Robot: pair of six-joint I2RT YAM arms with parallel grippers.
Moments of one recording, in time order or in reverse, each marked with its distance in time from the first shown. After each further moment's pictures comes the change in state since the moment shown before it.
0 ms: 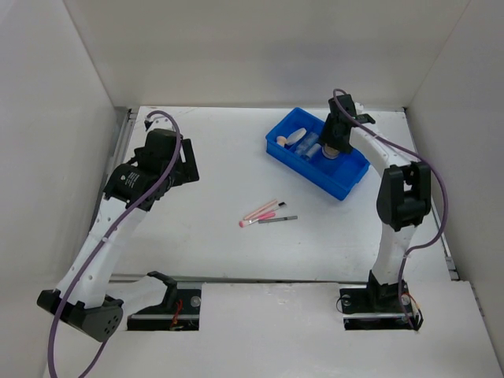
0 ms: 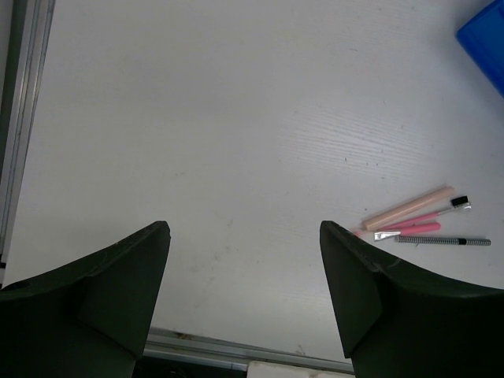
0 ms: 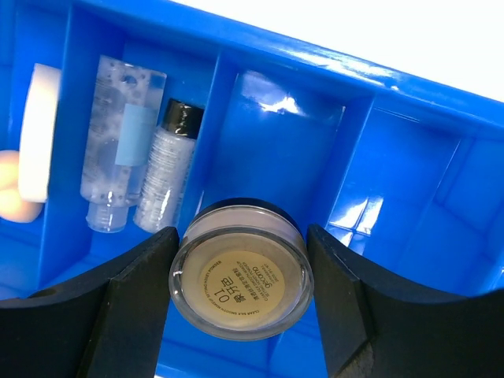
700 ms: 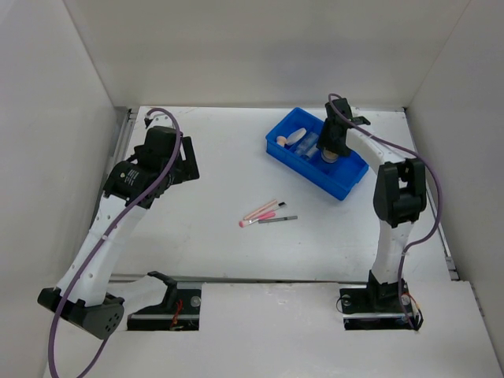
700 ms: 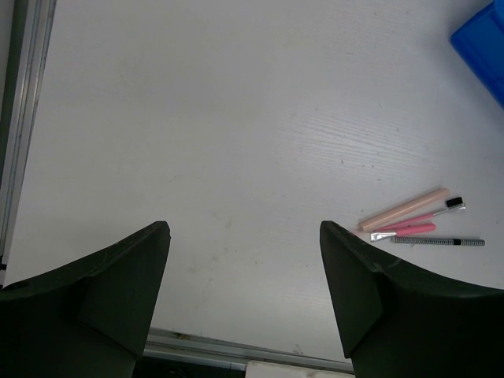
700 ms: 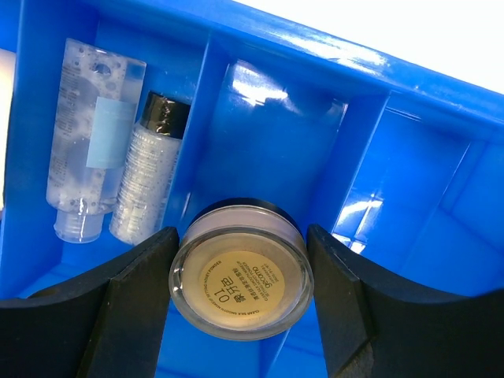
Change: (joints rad) left arm 0.000 0.019 0.031 -0.013 0.003 0.000; right arm 0.000 0.047 -0.005 0.010 0.008 -0.028
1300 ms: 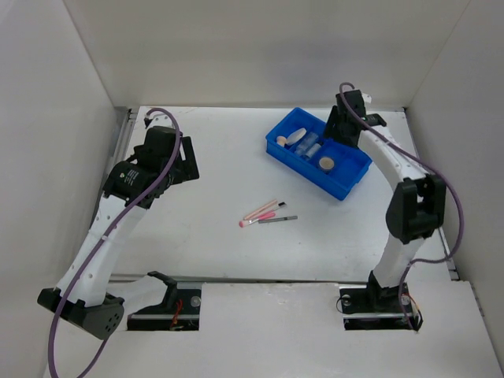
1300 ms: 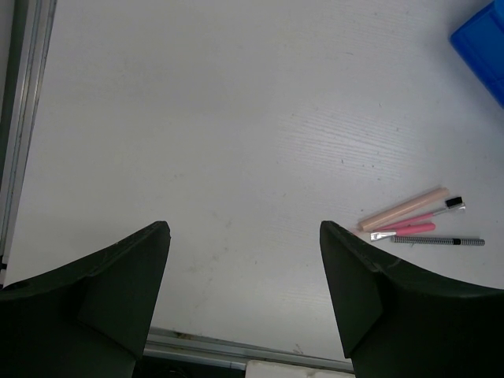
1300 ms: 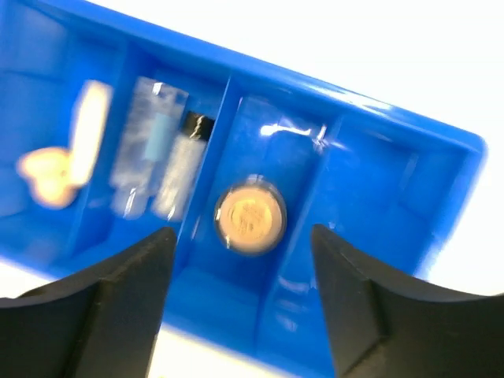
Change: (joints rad) left arm 0.000 0.000 0.004 -0.004 0.000 0.000; right arm 0.003 -0.130 -0.022 0.016 0.020 -0.029
